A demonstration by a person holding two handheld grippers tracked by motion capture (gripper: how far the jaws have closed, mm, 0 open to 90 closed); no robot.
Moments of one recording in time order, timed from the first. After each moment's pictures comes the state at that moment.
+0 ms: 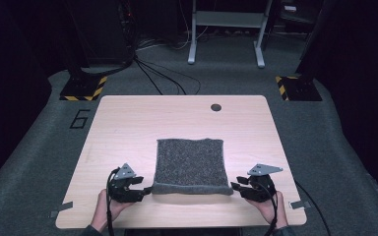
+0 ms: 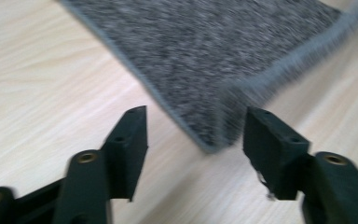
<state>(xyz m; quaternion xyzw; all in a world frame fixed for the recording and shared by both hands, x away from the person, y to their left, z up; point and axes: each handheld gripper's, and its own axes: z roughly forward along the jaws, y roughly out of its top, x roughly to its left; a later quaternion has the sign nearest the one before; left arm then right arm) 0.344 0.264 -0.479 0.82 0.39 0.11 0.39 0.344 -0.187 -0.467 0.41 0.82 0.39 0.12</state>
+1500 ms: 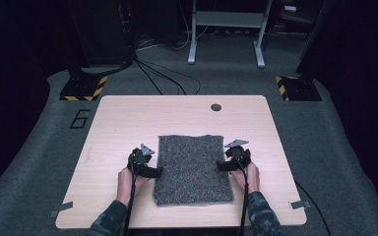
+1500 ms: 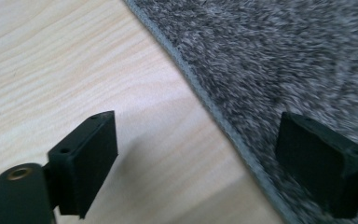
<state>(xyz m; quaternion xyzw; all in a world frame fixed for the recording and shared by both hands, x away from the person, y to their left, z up) 0.430 0.217 -0.511 0.82 0.45 0.19 0.29 0.462 -0.137 -0.516 0.47 0.81 0.29 0.20</state>
